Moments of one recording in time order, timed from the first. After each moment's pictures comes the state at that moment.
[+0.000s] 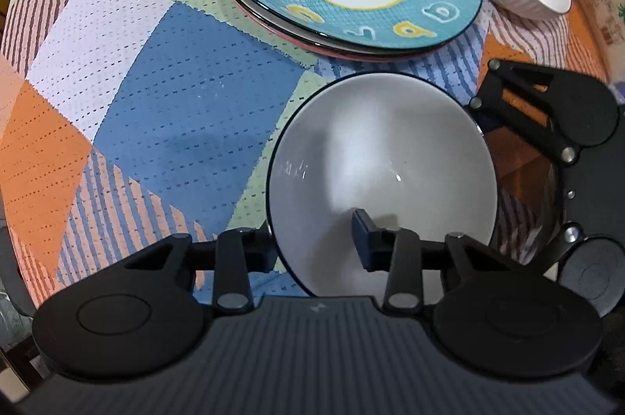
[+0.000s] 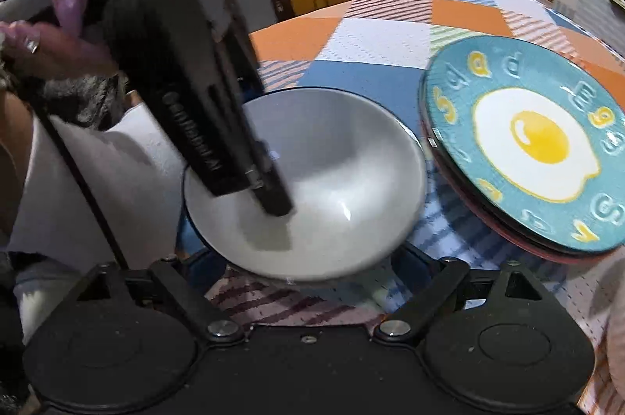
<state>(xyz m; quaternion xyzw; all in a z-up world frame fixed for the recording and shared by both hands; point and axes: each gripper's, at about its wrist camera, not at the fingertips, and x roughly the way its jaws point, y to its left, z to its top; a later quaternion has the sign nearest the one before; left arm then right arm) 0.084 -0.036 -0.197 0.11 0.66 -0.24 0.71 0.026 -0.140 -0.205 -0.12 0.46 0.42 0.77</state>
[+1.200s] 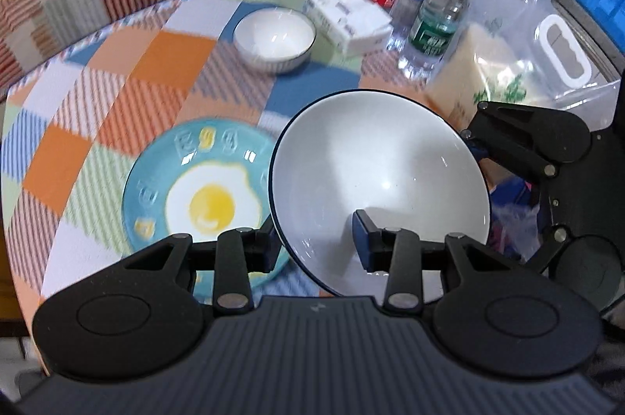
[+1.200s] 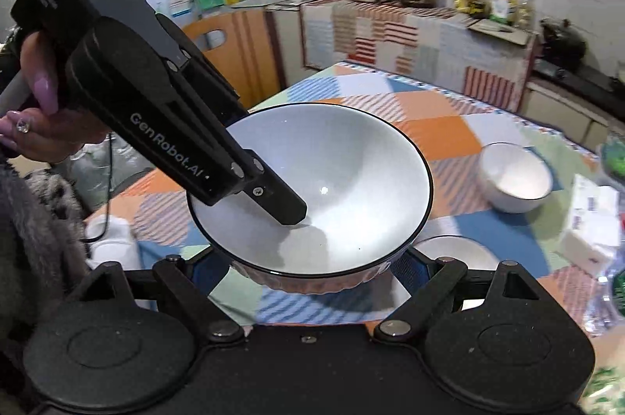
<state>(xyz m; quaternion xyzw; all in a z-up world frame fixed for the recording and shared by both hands) 0.094 -0.154 -0.045 0.14 0.48 -0.37 0.78 0.011 -0.269 -0.068 -0.05 0.38 0.26 0.88</state>
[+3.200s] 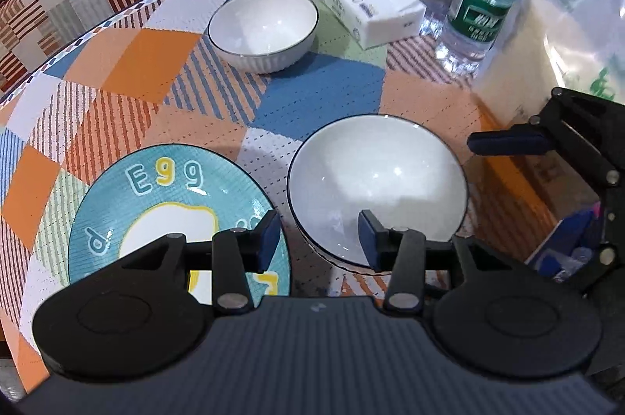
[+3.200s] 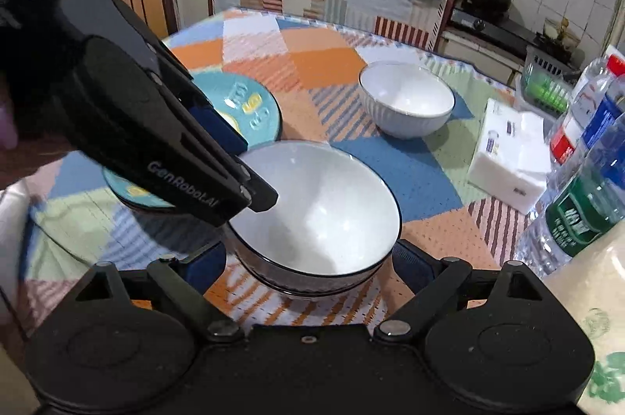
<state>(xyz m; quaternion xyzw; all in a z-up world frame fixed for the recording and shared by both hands) 0.121 -0.239 -0.121 0.17 0.48 -0.32 0.80 0.035 -0.321 -0.127 -0.08 0.42 0.14 0.89</state>
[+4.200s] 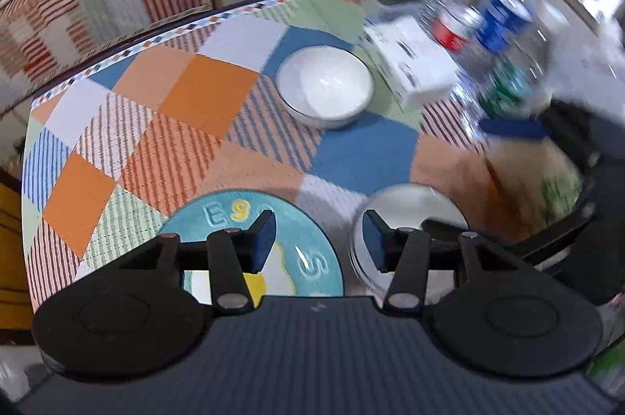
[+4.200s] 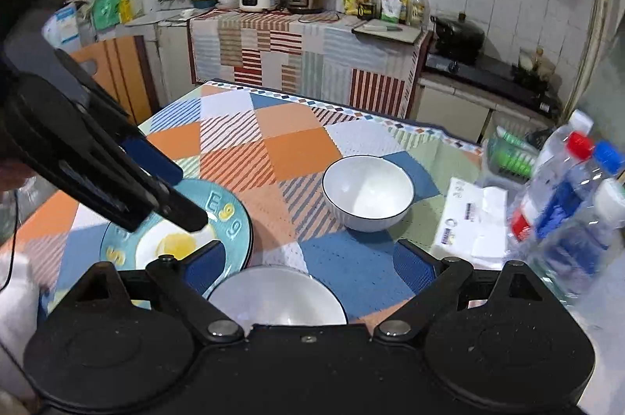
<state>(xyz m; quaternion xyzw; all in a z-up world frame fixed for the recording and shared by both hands) 0.180 -0.207 -0.046 0.12 0.50 -0.28 0.81 0.100 -0.339 -0.079 -0.04 0.39 0.12 0.91</state>
